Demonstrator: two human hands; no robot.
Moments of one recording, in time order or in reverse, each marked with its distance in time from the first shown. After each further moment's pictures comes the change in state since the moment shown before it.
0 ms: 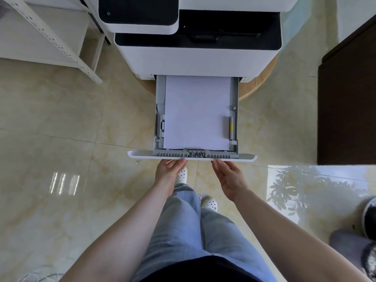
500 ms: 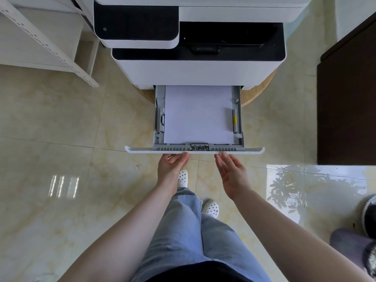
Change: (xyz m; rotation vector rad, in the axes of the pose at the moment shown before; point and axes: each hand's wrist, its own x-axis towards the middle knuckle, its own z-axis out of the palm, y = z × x) left_hand 0.020 0.035 0.025 -0.035 -0.007 0.097; right_hand 0.009 -0.022 0.037 0.103 0.023 -0.103
